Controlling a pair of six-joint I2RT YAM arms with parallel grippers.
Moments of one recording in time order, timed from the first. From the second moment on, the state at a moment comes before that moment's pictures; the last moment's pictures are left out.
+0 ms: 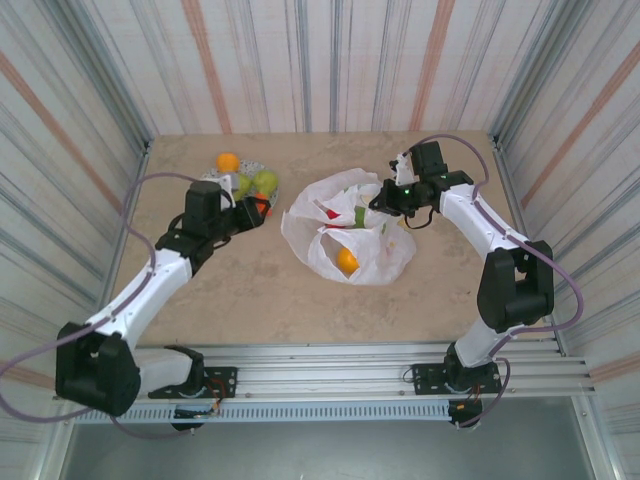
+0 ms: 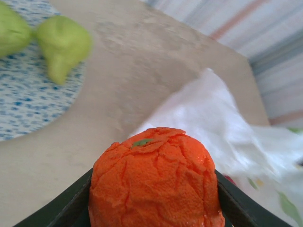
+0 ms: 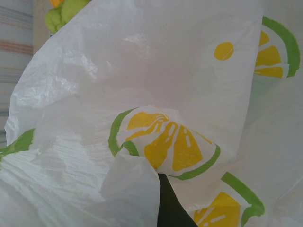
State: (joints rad) left arm -0.33 1.19 0.86 -0.20 0.24 -0.57; right arm 0.24 1.65 1.32 -0.64 -0.55 0.44
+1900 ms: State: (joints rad) left arm -0.86 1.95 1.22 0.15 0.14 -0.55; right arm 0.21 1.65 1.32 -0.52 -0.74 0.57
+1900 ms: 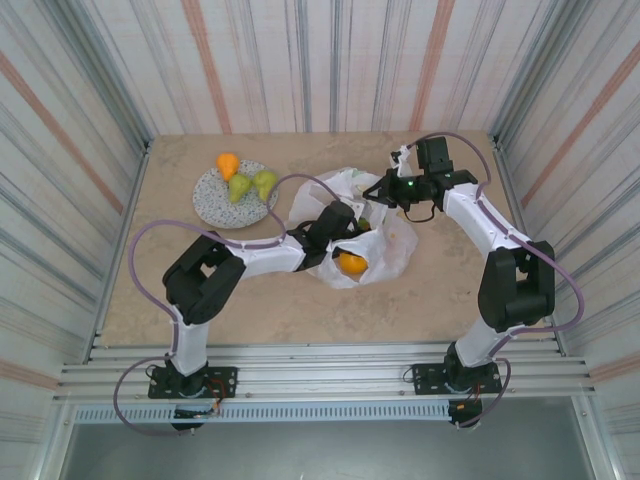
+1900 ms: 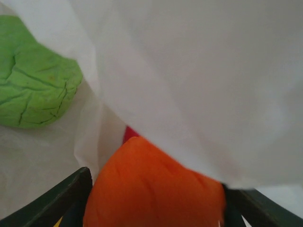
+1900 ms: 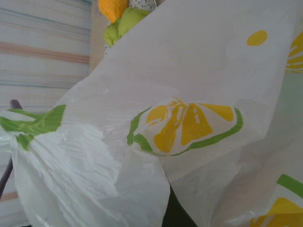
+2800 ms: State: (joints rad) left arm -0.86 1.74 1.05 0.15 0.09 -0.52; right arm 0.19 1.64 1.31 -0.54 -0.72 0.56
